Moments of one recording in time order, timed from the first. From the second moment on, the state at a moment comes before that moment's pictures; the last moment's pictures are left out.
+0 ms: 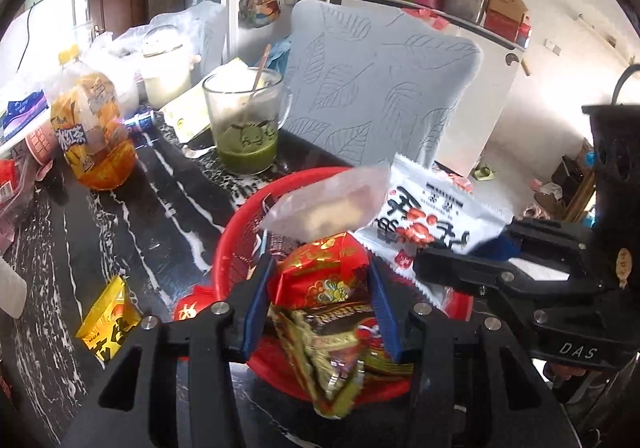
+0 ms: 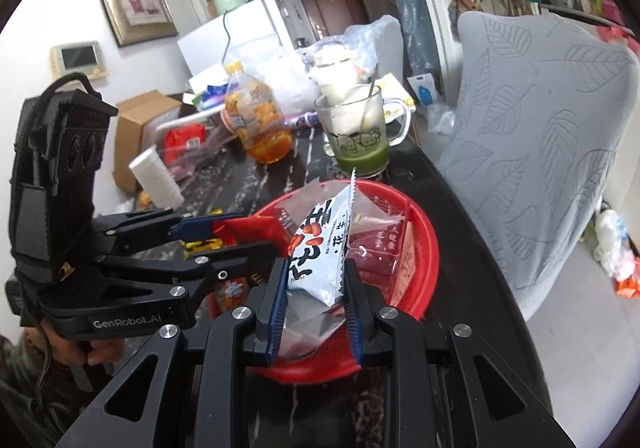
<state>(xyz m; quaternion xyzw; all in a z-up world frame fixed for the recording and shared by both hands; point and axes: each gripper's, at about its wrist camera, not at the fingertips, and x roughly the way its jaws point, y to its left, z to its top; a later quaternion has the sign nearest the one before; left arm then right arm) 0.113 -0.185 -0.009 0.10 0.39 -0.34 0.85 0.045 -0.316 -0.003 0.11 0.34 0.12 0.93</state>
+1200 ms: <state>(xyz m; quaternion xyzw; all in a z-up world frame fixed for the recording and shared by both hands) 0.131 -0.181 -0.021 0.07 0.42 -0.33 0.84 0.056 -0.316 -0.004 0.10 0.36 0.09 0.92</state>
